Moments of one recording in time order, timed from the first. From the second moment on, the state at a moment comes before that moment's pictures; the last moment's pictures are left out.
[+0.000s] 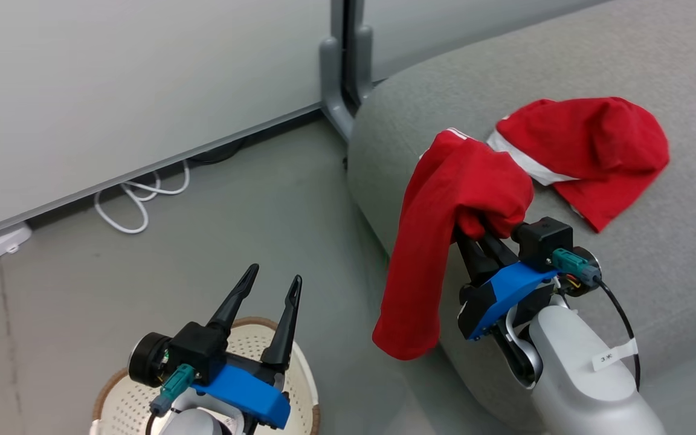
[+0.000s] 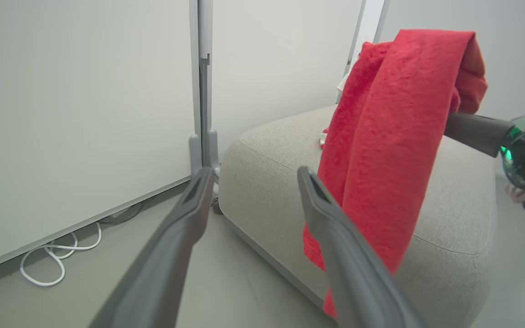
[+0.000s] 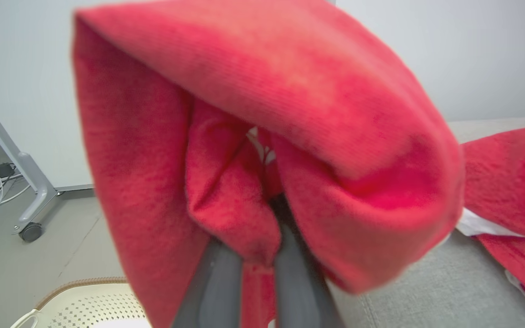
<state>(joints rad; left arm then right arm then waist) -0.17 0.14 -0.39 0.30 -0.29 -0.13 -0.26 -0.56 -0.05 0.32 0.72 0.26 0.13 -0.26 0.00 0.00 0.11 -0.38</state>
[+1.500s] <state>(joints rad) -0.24 0.19 -0.40 0.27 -0.25 -0.13 -0.26 -0.75 -0.08 0.07 0.68 0.15 0.13 -0.23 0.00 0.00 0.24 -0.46</state>
